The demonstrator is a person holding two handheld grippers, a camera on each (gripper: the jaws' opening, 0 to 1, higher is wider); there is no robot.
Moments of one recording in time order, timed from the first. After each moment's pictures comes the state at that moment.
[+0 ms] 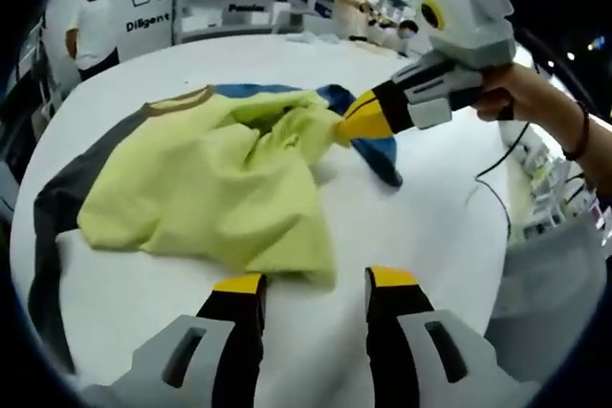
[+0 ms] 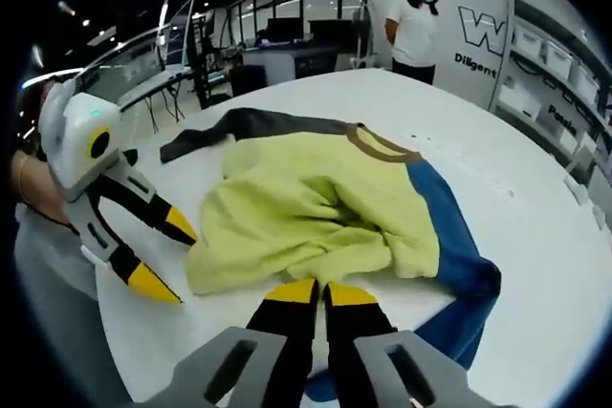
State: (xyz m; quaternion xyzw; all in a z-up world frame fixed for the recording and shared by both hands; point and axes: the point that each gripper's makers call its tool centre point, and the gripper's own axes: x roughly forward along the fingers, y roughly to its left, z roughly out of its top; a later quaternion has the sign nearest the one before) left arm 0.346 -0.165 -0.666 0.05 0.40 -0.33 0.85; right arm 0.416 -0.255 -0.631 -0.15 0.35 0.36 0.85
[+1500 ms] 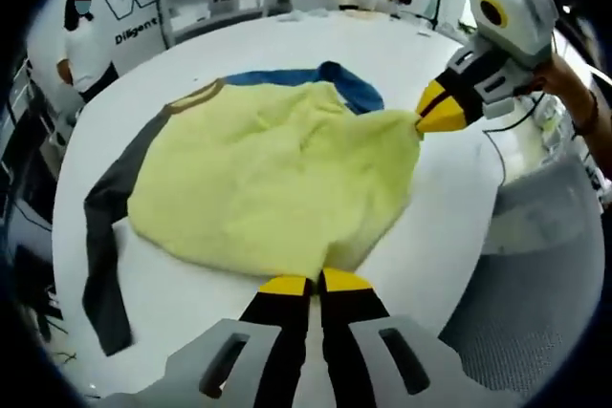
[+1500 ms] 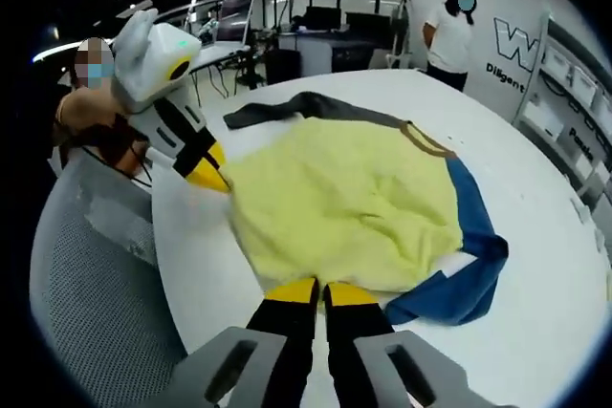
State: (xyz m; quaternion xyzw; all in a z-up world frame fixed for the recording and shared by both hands) left arm 0.293 -0.109 -0.633 0.15 0.44 -0.32 0.83; right arm 0.304 -0.254 -0.608 -0.20 0.36 0.41 0.81
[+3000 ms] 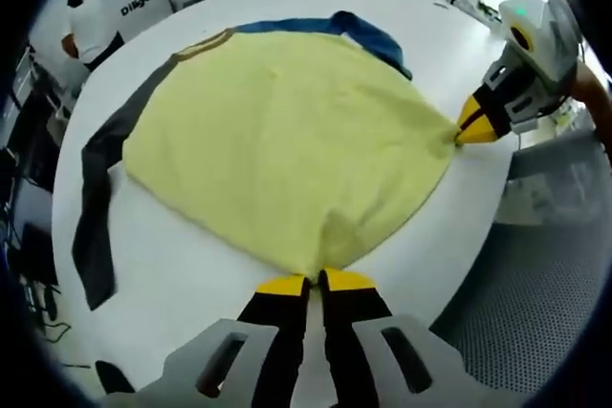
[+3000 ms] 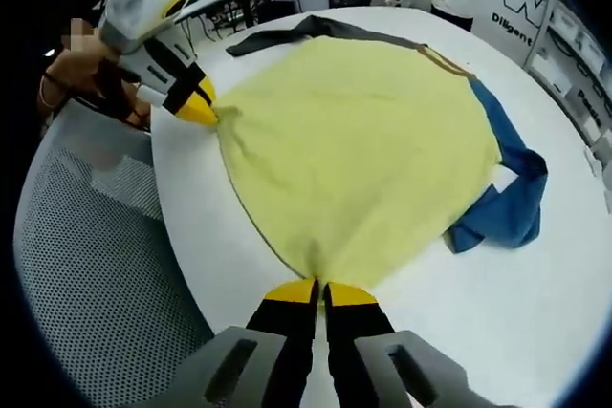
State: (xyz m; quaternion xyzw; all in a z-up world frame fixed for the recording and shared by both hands) left arm 0.263 -0.082 -0.668 0.16 0.49 -0.28 0.81; right arm 0.251 -0.277 -0.676 -0.19 0.48 0.37 0.77
